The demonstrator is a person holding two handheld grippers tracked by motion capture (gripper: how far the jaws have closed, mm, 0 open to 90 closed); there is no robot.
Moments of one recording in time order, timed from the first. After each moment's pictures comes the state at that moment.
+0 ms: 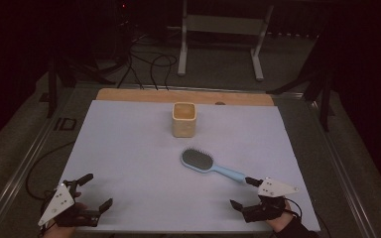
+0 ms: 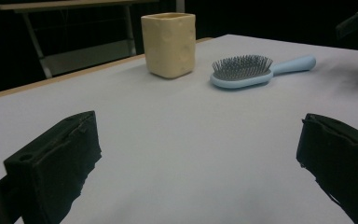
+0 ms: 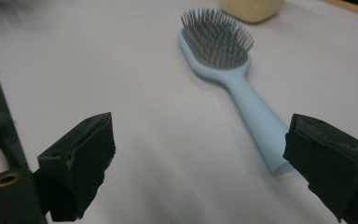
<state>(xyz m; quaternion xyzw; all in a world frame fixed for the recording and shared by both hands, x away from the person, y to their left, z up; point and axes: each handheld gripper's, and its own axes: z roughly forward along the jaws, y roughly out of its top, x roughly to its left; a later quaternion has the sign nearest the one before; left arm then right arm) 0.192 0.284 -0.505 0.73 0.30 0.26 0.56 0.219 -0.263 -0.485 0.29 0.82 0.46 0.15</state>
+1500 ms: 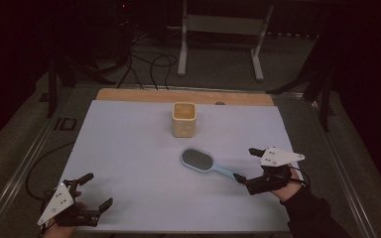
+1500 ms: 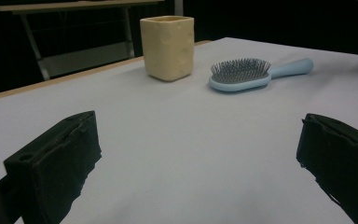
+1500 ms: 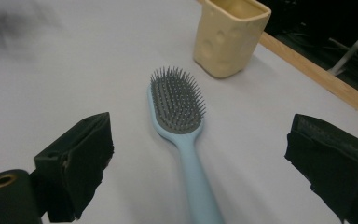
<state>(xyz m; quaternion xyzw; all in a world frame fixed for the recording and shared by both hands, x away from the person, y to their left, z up) 0.193 0.284 -0.505 0.73 0.29 0.25 0.56 0.268 -0.258 -0.409 0.24 0.84 0.43 0.20</state>
